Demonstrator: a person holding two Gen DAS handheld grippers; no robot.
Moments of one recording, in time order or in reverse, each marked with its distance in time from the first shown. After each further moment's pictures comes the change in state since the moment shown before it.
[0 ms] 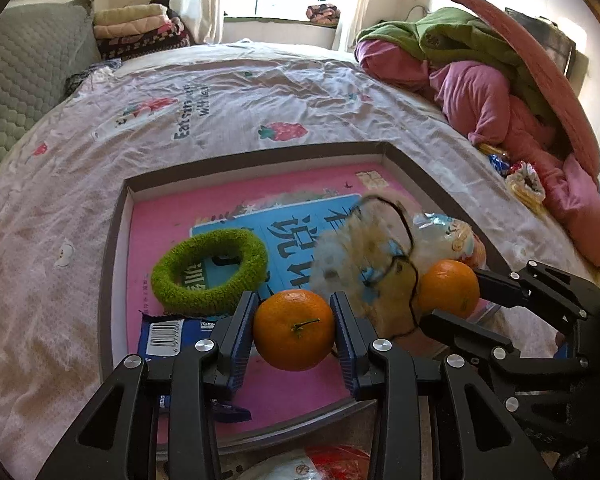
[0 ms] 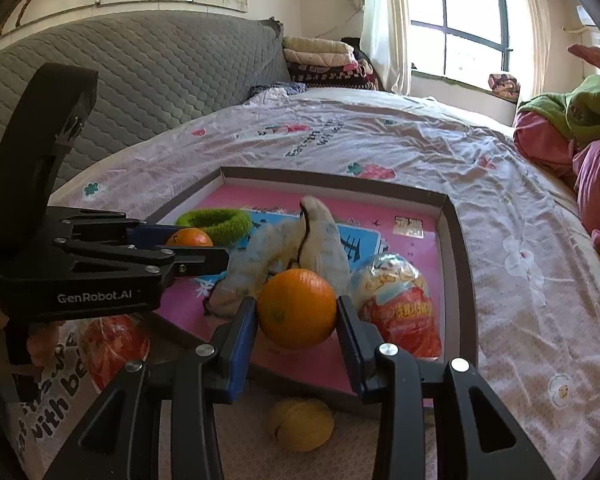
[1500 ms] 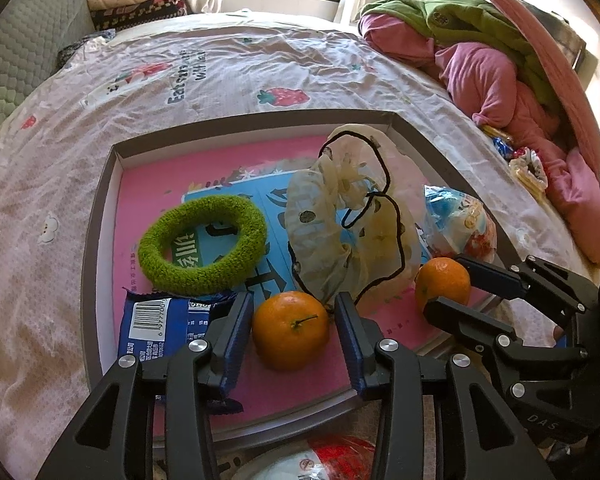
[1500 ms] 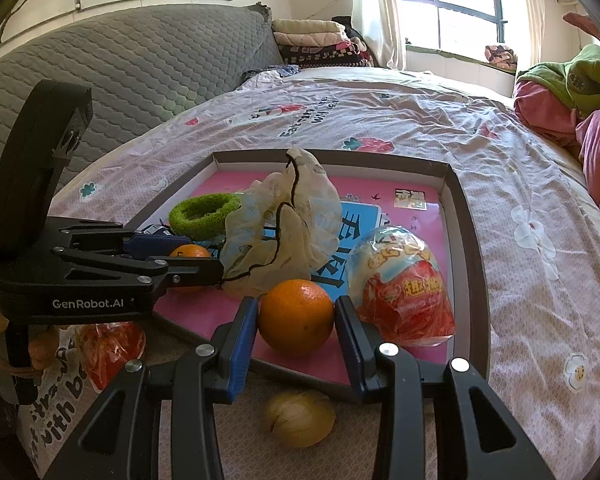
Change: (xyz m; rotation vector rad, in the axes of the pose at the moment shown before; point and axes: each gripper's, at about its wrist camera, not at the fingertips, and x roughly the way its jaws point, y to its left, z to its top) left arm 0.015 0.005 -0.001 -0.024 0.112 -0.024; right arm 0.010 -0.010 -0.004 0.066 0.065 0.031
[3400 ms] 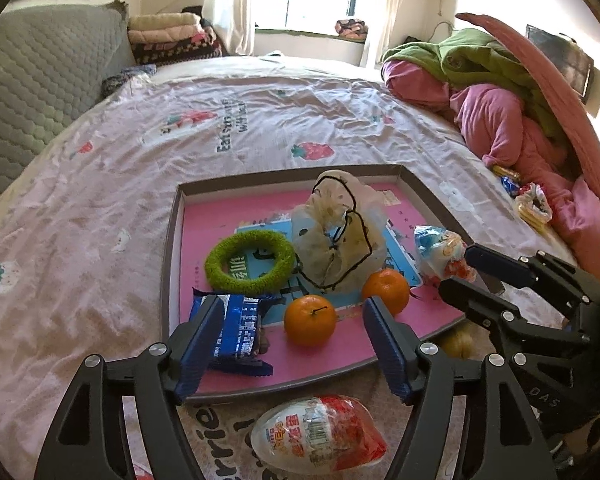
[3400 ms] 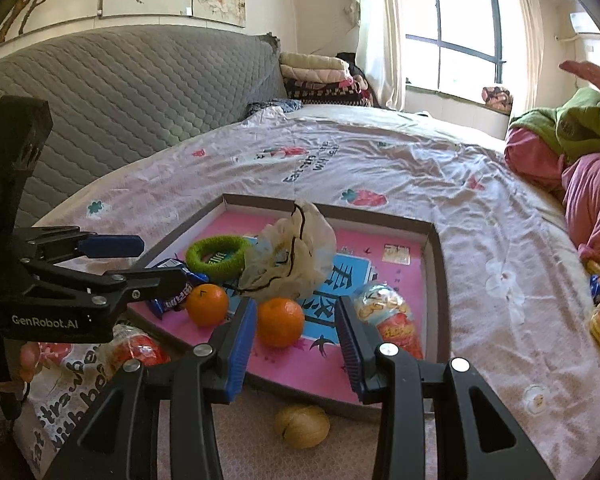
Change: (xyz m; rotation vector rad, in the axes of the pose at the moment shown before) left arm -0.073 -0.005 -0.017 -0.036 -0.173 0.111; right arm -0.042 0.021 0.015 -0.074 -0.128 -0.057
